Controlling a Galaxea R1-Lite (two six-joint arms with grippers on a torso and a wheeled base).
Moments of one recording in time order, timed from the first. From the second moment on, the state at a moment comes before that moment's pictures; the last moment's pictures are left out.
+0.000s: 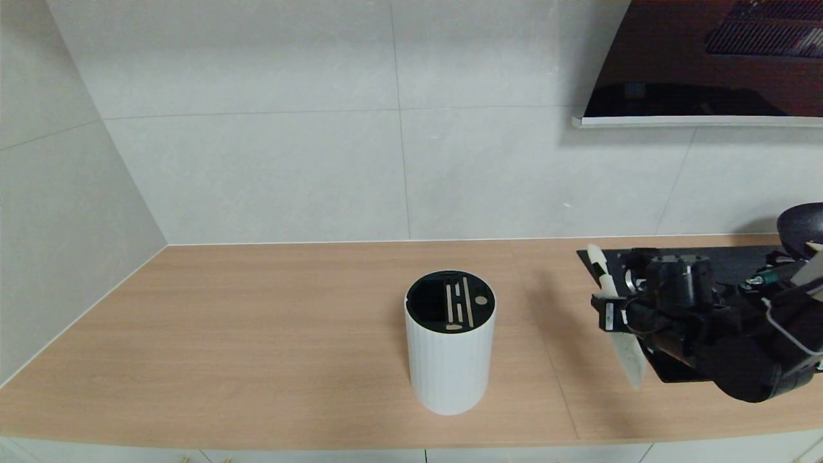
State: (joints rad) left arm 0.00 0.00 -0.07 0.01 0.01 0.01; right arm 0.23 2.01 -0.69 -0.90 -0.20 0.11
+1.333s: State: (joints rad) left arm -0.48 1.56 -0.64 -0.91 -0.32 -0.48; right arm 0.85 1.61 -0.89 -0.56 -0.27 0.06
